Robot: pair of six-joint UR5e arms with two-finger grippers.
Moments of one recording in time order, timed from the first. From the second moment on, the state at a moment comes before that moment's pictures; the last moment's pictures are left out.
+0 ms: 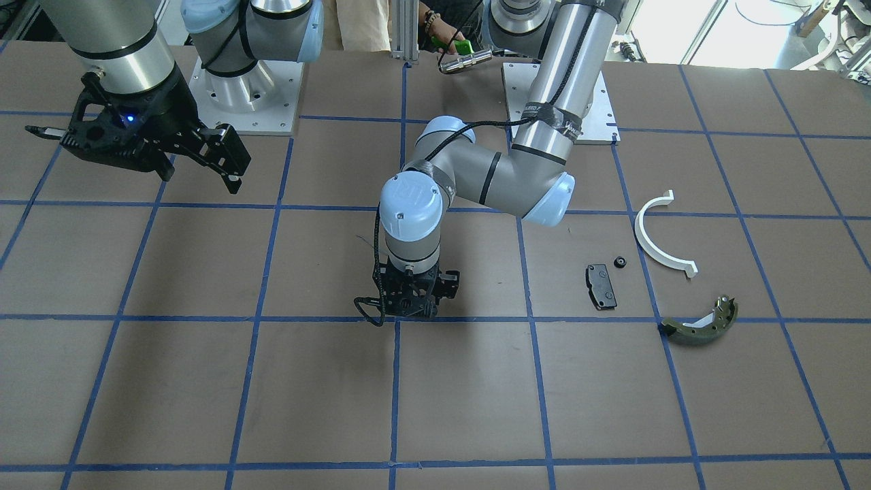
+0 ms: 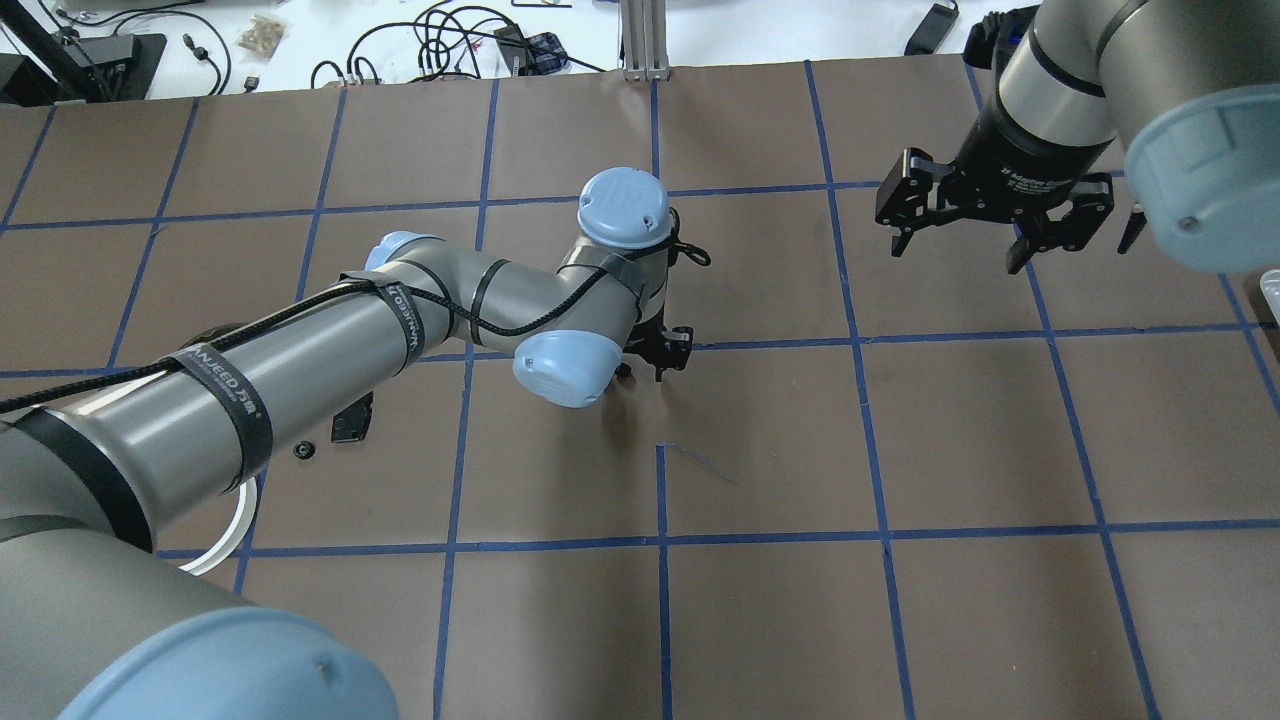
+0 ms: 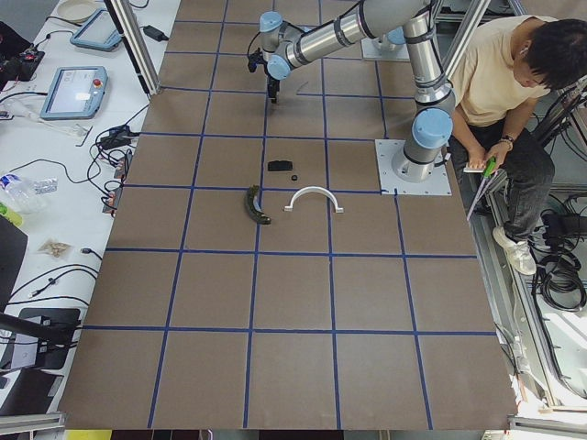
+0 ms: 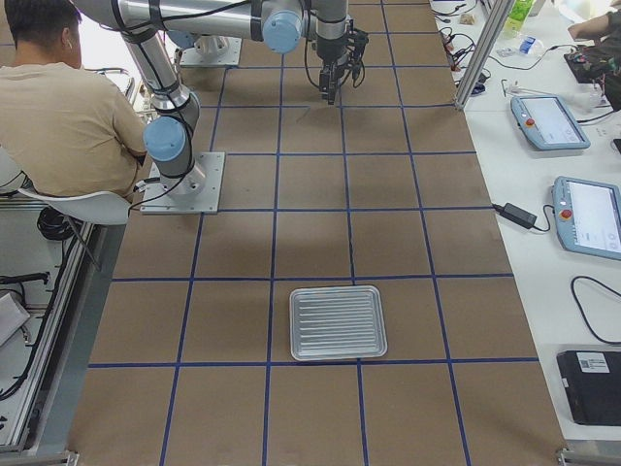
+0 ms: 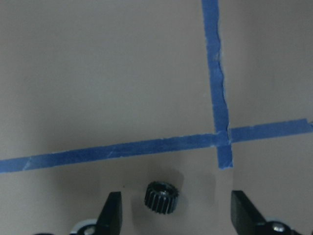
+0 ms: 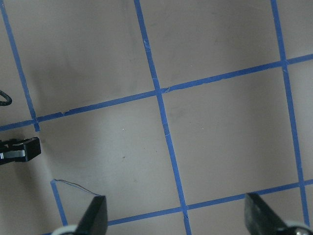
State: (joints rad) left arm -1.96 -2.10 -1.72 -0.93 1.62 -0.25; right arm 1.55 -1.62 1.69 -1.68 -1.55 0.18
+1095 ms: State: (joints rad) left arm -1.79 -1.95 -1.67 -1.14 1.62 -0.27; right arm 1.56 -1.62 1.69 -1.64 -1.59 0.16
